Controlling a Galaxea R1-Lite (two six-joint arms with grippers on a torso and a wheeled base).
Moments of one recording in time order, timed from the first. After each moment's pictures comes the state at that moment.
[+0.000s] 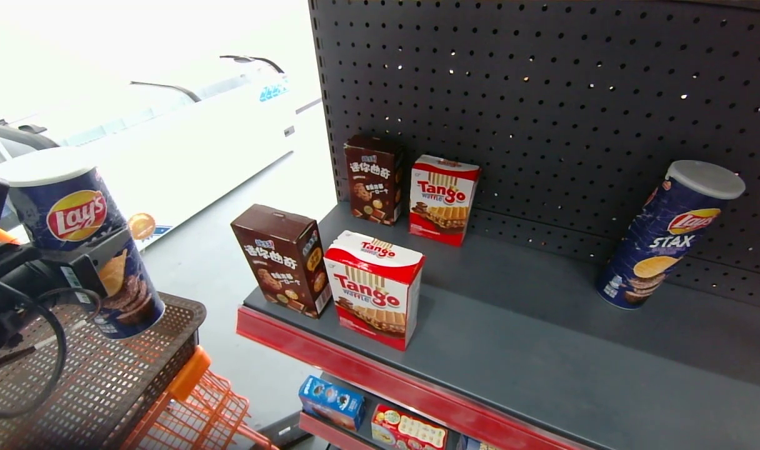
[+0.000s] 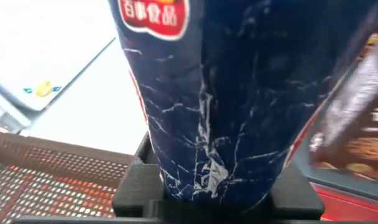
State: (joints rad) left arm 0.13 1.31 -0.43 -0.91 -0.17 0.06; right arm 0.00 0.00 0.00 0.00 -0.01 -0.01
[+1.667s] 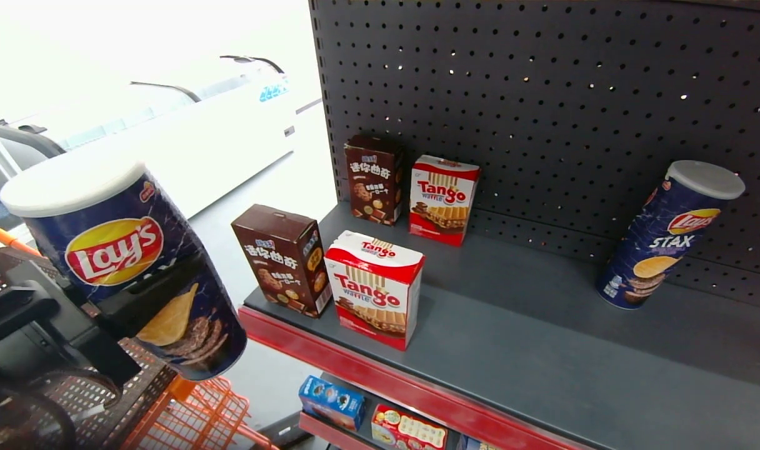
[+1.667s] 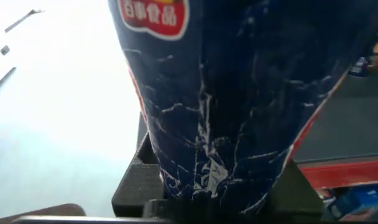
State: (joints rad) left arm -0.34 1.12 -0.34 -0.90 -0.18 0.03; right arm 0.00 0.00 0.00 0.00 -0.01 -0.01
